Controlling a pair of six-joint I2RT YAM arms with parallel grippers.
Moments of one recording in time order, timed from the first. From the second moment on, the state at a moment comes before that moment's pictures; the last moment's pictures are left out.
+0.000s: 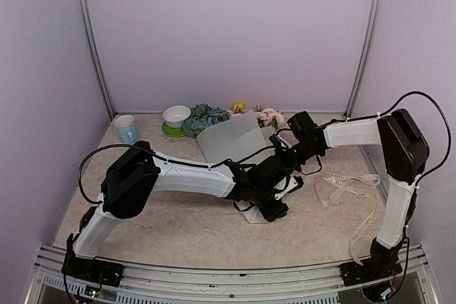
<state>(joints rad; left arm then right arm) -1.15 2.39 1.82 -0.35 0.02 0.05 0.48 1.92 1.24 -0.37 -0.53 0.36</state>
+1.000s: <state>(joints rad) -1.20 2.04 1.33 -0.22 0.28 0.24 0.48 1.92 1.26 -0.38 -0.53 0.36</state>
